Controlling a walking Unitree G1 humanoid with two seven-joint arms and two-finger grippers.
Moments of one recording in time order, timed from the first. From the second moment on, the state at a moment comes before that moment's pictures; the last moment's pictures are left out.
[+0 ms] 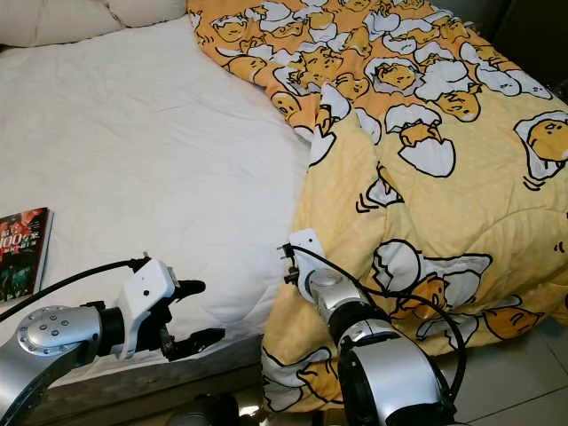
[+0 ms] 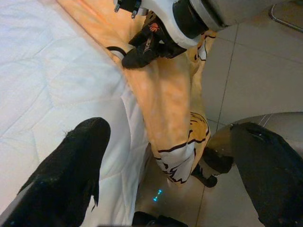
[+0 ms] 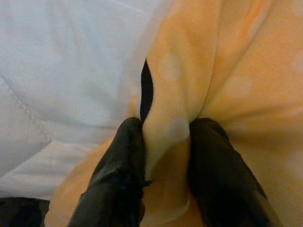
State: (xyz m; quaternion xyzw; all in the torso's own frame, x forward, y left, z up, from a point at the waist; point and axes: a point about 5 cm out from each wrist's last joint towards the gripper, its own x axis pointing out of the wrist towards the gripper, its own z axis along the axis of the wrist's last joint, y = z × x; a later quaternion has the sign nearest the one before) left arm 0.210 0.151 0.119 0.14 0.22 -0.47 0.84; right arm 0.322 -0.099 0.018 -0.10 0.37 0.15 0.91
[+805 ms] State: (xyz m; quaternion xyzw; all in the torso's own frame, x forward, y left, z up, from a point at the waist) left arm 0.219 0.149 0.122 0.13 0.21 -0.47 0.85; right arm 0.312 -0.107 0.021 -0.07 0.31 0.37 0.87
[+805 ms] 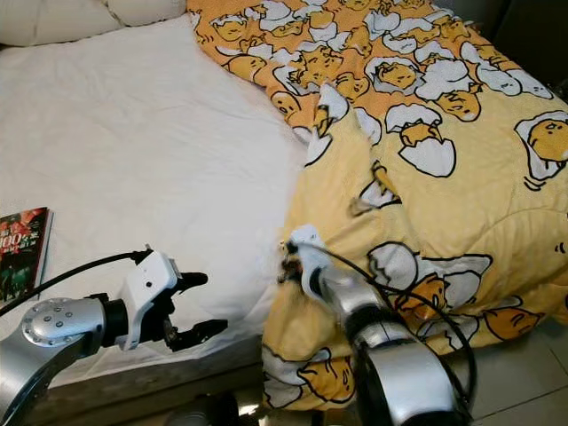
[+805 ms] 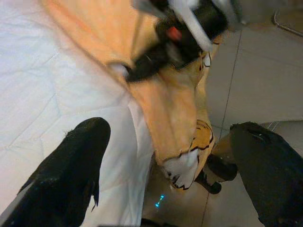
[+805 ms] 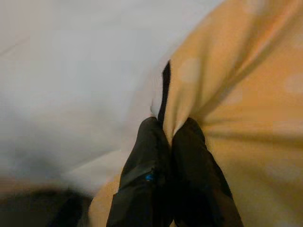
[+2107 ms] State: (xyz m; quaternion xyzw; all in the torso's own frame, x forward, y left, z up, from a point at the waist) left arm 0.219 0.141 0.122 0.13 0.19 -0.48 0.85; right arm 0.189 -0.158 0.046 -0.06 0.30 0.63 0.72
